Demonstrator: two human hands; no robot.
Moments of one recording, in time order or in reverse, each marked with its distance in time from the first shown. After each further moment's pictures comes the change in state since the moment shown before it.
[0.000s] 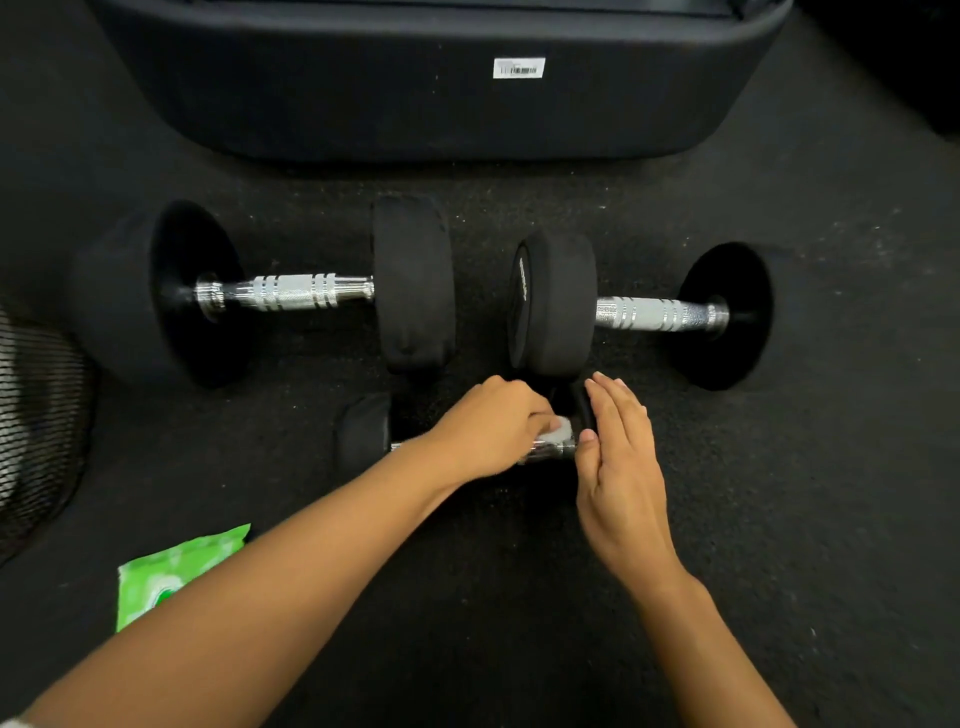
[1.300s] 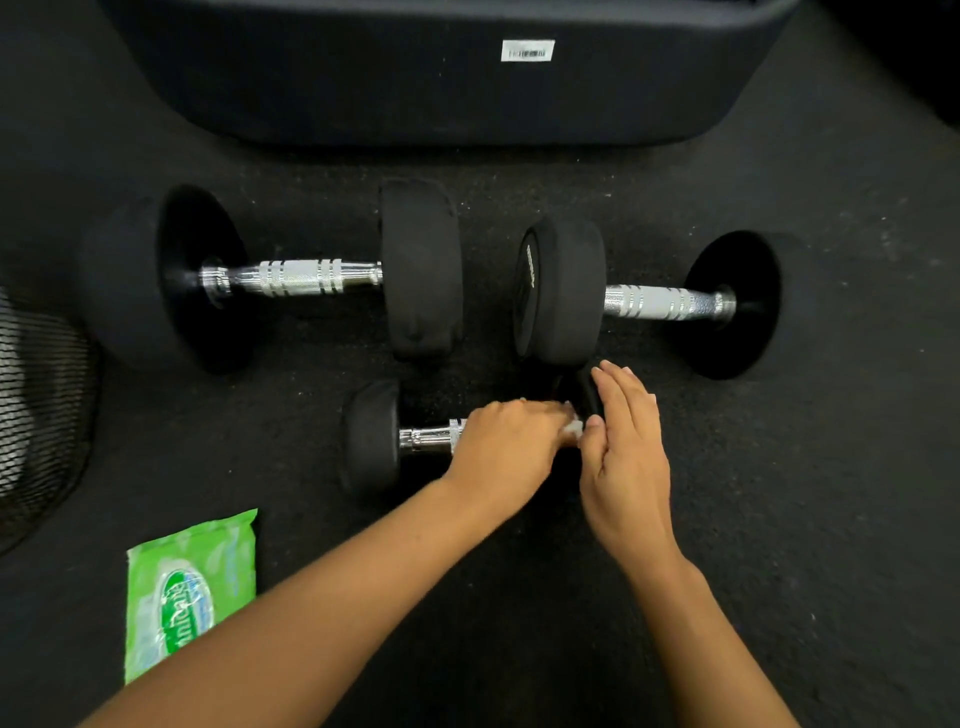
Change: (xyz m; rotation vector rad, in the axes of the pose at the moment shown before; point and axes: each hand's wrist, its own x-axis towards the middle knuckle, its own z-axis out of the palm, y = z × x) left_hand -0.016 -0.002 0.043 0.245 0.371 0.206; right_hand 0.001 0.001 0.006 -0.038 0.073 0.003
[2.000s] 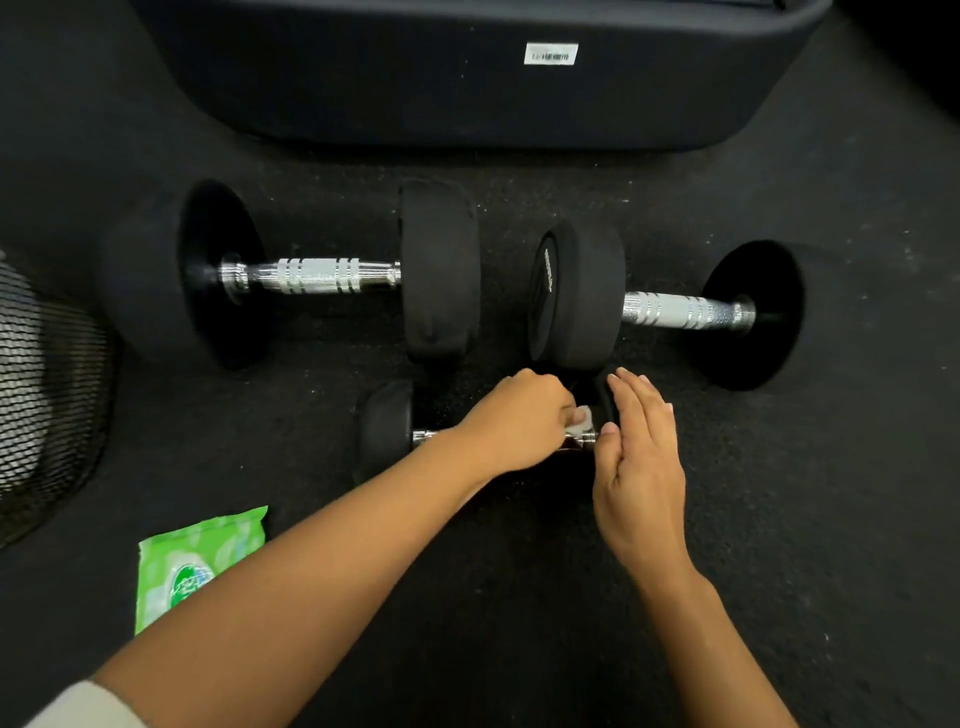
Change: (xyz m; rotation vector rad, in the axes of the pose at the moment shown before) left_hand 0.031 -0.005 -0.031 -0.208 -0.345 -0.183; right_hand 0.000 -0.003 0.001 -0.005 0.009 0.012
